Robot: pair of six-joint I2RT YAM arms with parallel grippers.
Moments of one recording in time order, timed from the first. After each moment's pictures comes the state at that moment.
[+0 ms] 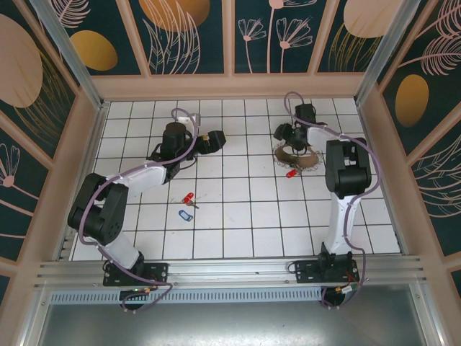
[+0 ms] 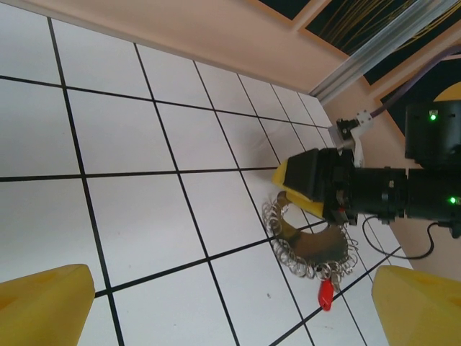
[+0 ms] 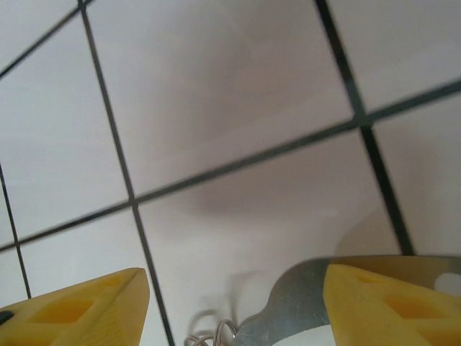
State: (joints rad) left arm -0.43 1.66 0.94 0.37 0.33 -0.61; right arm 0.15 2.10 1.43 -0.32 -0.19 0.54
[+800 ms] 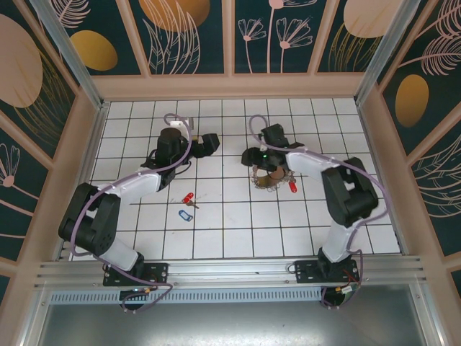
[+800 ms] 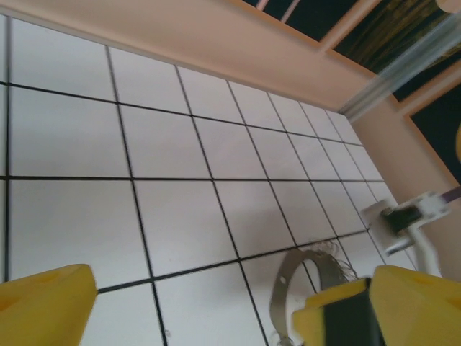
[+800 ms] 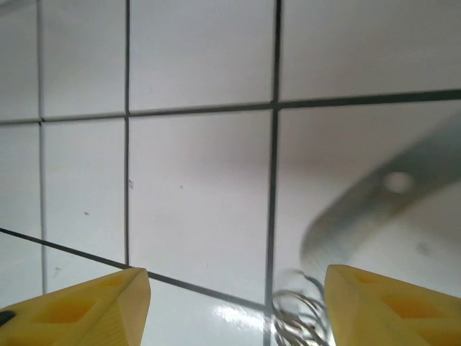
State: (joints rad) left arm -0.43 1.57 0.85 0.38 0.24 -0.59; right arm 0.45 1.75 1.09 -0.27 -0.24 0.57
